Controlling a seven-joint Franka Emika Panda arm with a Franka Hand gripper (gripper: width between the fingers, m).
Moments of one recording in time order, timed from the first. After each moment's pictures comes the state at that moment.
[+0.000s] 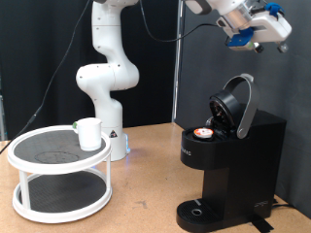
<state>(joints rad) 0.14 -0.09 0.20 -1.93 0.83 2.16 2.37</state>
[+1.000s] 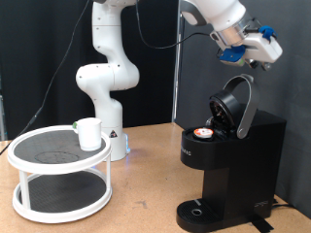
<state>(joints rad) 0.11 -0.10 0.19 -2.01 0.81 2.09 2.35</state>
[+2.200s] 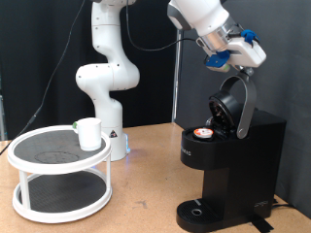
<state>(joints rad) 0.06 -0.17 0.16 -2.10 0.82 2.13 2.24</state>
